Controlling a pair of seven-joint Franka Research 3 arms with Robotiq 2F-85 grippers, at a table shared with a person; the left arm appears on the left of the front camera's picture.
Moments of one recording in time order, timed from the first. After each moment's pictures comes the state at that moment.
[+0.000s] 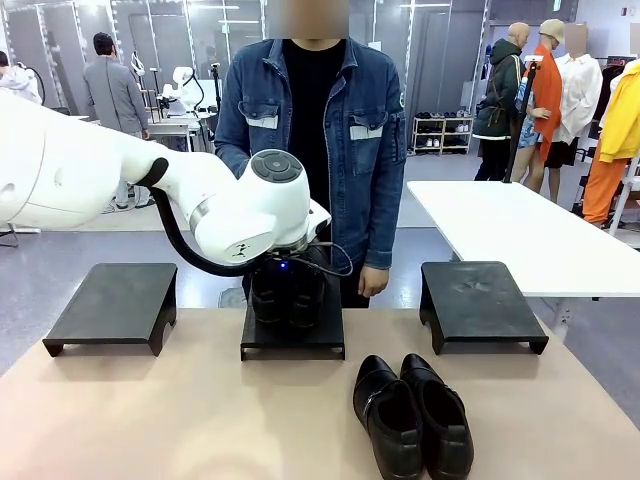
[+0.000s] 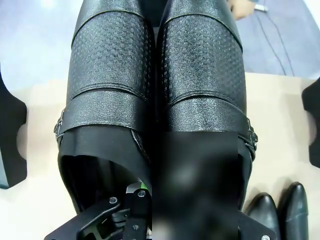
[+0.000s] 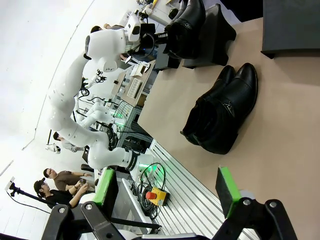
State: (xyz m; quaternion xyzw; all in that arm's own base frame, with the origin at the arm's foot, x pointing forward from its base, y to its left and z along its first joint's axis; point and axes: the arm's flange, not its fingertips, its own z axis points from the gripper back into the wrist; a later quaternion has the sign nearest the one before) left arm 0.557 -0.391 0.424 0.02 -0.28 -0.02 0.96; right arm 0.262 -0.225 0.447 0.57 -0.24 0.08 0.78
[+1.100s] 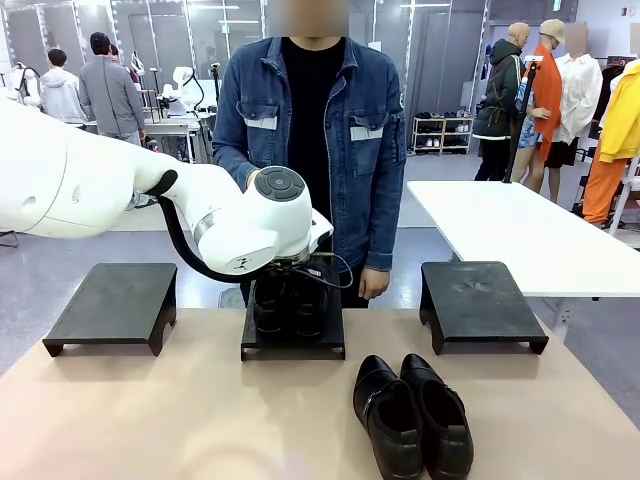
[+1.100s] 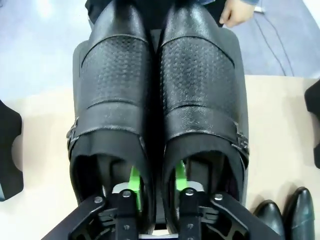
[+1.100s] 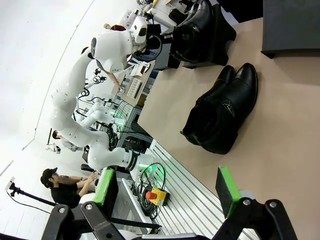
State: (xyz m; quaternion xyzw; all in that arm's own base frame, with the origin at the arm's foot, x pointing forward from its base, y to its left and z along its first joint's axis) left arm 0.563 -0.395 0.406 0.02 -0.30 -0.04 0.95; right arm 0.262 -0.225 0.447 0.57 -0.24 0.08 0.78
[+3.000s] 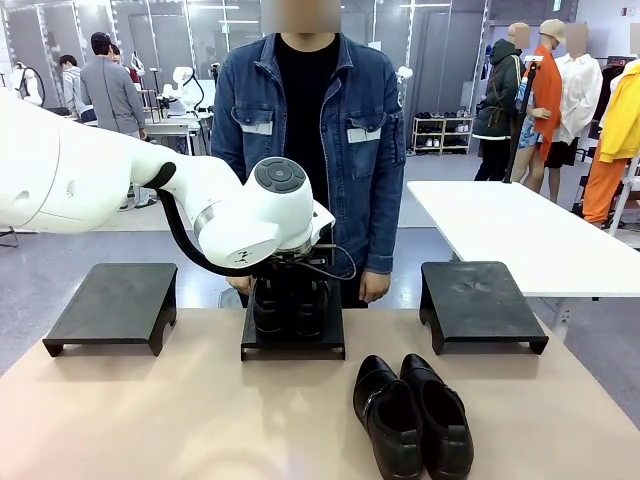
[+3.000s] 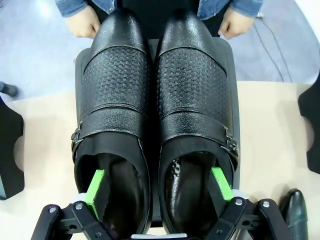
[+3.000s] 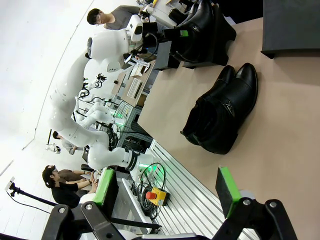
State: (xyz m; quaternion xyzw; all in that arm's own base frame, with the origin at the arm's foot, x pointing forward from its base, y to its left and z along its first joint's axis) left arm 0.560 -0.398 0.419 0.02 -0.31 -0.03 0.95; right arm 0.262 -0.225 0.447 0.57 -0.24 0.08 0.78
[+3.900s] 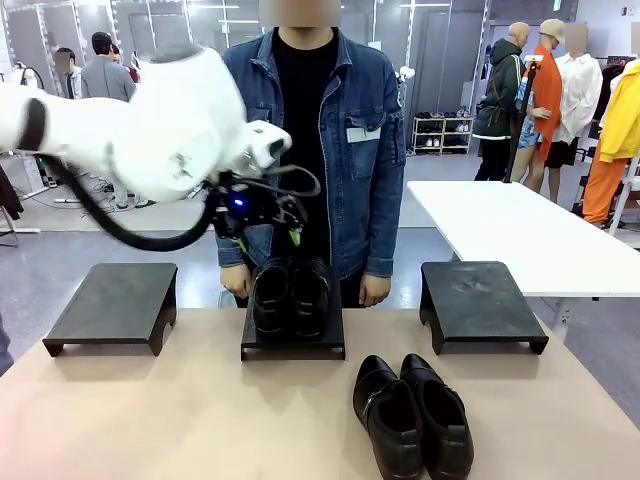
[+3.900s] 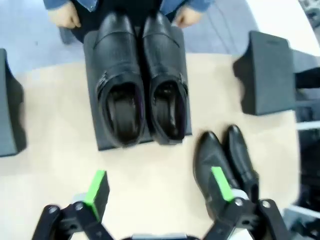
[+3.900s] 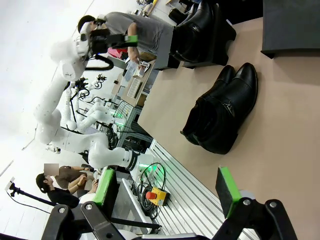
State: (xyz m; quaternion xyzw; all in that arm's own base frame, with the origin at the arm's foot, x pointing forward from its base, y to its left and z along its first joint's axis) left arm 0.478 -0.313 0.565 -0.13 -0.24 -0.05 0.96; right arm 0.262 -0.224 0.447 0.57 -0.24 0.08 0.78
